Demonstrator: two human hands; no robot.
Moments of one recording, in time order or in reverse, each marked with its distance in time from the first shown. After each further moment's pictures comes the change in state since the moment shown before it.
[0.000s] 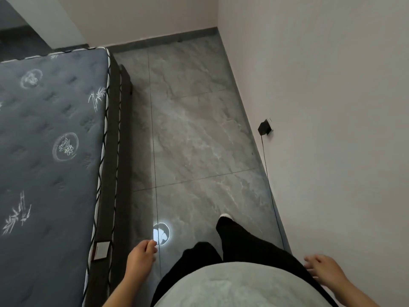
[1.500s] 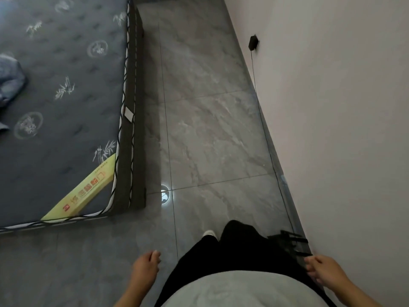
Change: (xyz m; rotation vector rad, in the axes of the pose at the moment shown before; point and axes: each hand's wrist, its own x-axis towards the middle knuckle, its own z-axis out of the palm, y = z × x) left_hand -0.461 -0.607 0.042 -0.022 -0.066 -0.102; right_hand -0.311 0.658 0.115 0.010 -0.060 0.025
